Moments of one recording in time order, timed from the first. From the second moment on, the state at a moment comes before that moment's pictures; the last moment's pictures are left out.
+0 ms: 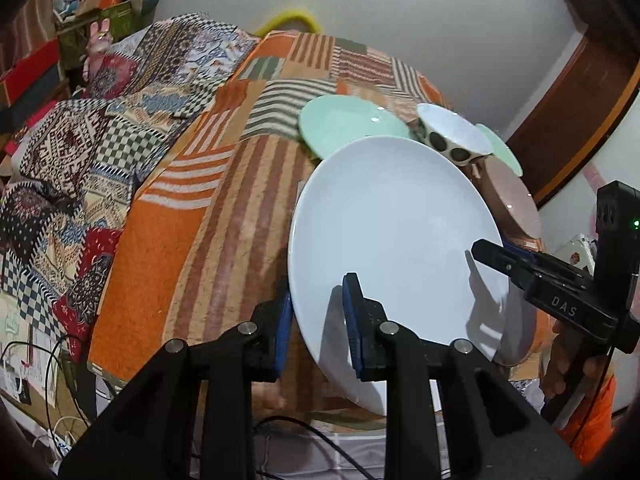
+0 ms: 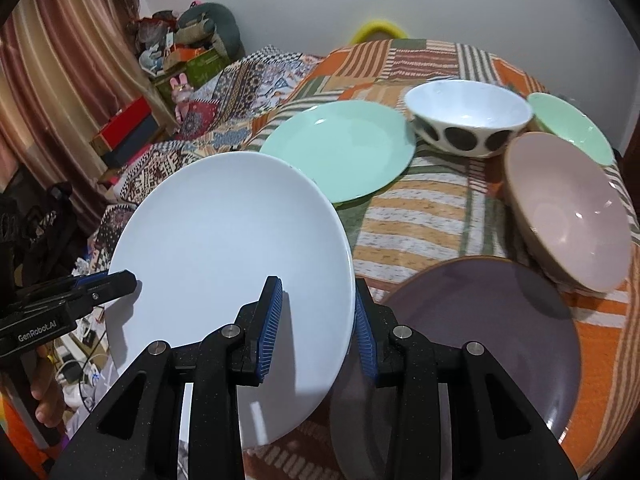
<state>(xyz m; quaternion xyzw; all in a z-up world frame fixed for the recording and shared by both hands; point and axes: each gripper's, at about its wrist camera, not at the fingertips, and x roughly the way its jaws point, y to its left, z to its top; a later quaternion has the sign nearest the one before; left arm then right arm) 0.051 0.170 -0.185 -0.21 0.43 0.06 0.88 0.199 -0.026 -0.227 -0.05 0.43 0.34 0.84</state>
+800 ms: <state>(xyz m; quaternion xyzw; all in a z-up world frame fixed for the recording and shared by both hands) 0.097 0.069 -0.161 -0.15 0.44 -0.04 0.88 0.185 -0.137 -0.209 0.01 0.41 0.25 0.88</state>
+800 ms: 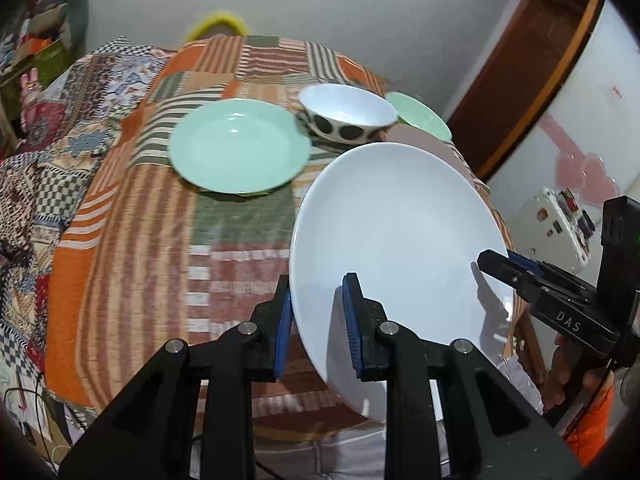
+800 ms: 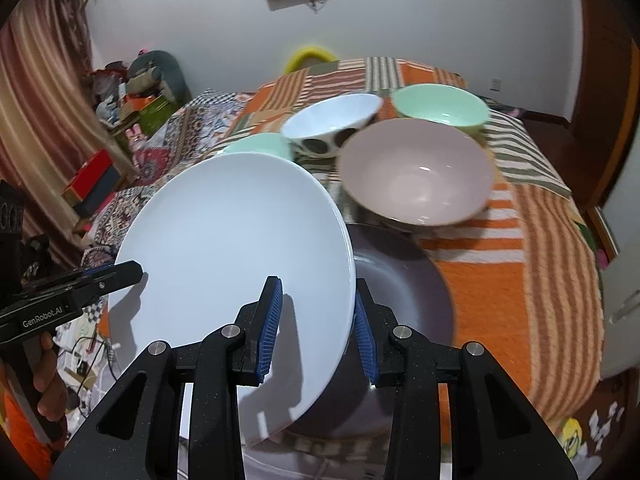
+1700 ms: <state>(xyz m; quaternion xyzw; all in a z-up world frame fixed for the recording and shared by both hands) 0.127 0.021 -0.209 -0.13 0.50 -0.06 0.85 0.183 -0.188 -0.253 0.06 0.46 0.21 0.86</state>
